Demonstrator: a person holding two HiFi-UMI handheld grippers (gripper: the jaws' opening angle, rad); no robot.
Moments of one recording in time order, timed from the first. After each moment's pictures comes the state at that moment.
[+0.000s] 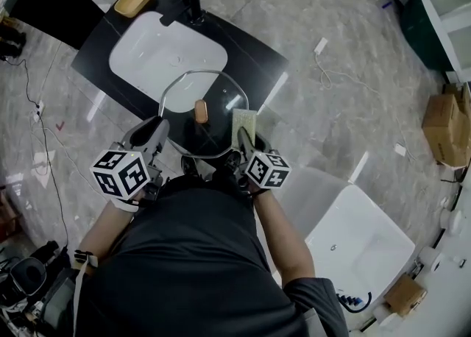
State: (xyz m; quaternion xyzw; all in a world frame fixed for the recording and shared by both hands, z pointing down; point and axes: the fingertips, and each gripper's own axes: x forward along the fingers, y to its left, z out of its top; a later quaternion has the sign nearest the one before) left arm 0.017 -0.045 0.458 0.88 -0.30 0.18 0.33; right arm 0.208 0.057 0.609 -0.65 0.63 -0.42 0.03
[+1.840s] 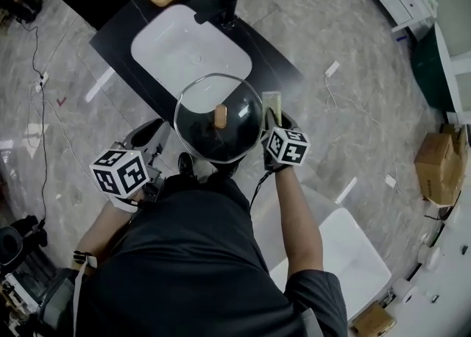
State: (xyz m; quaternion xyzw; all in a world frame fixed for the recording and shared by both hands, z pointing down) left arm -0.045 -0.053 0.468 0.84 -0.36 0.14 0.38; right arm 0.266 -0.029 0.604 -0.66 0.65 -0.34 -0.16
